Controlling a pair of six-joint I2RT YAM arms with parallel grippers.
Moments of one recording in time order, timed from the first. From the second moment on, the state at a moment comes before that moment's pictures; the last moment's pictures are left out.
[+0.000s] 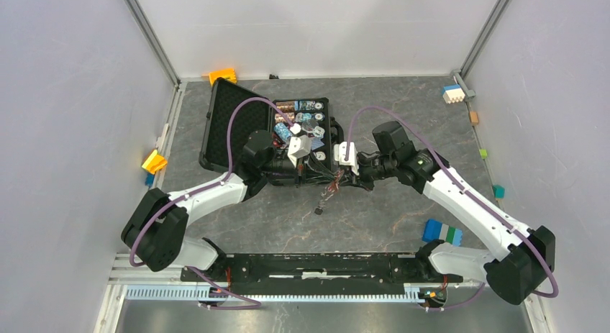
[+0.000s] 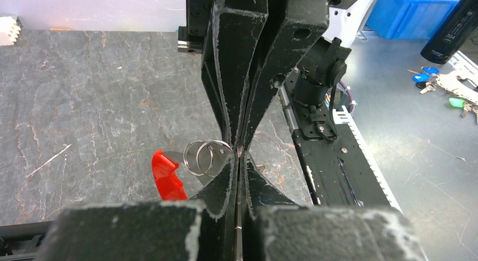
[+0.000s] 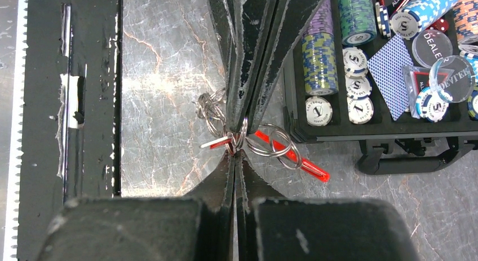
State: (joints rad) left arm -0.66 1.39 0.73 0.66 1.05 -0.07; right arm 0.60 1.16 1.01 -0.64 -0.70 -0.70
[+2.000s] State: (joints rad) left arm -0.66 1.39 0.73 0.71 0.97 -0.19; right arm 0.60 1.09 0.89 -0.45 -0.68 -0.64
